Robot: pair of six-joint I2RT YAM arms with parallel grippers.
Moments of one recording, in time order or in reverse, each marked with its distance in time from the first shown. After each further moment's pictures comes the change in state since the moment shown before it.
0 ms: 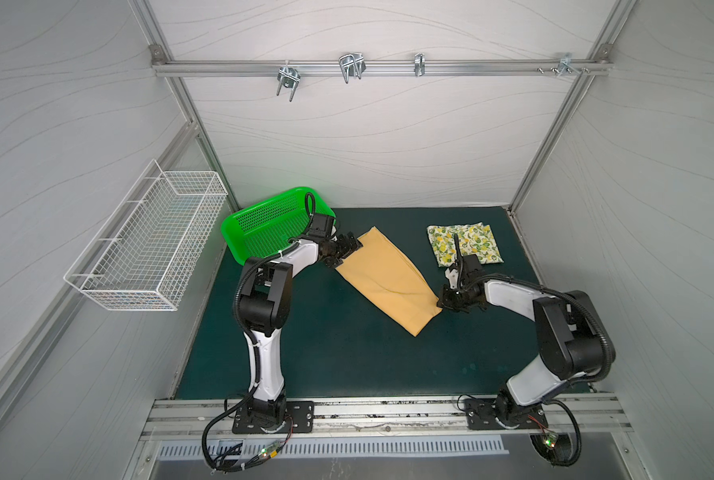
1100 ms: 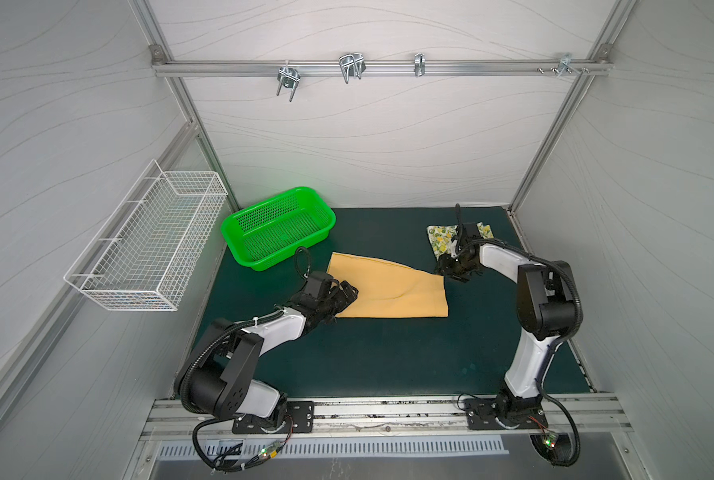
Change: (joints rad) left arm -0.174 -0.623 -0.855 0.386 -0.222 -0.267; right arm -0.086 0.270 0.465 -0.192 0.037 -0.071
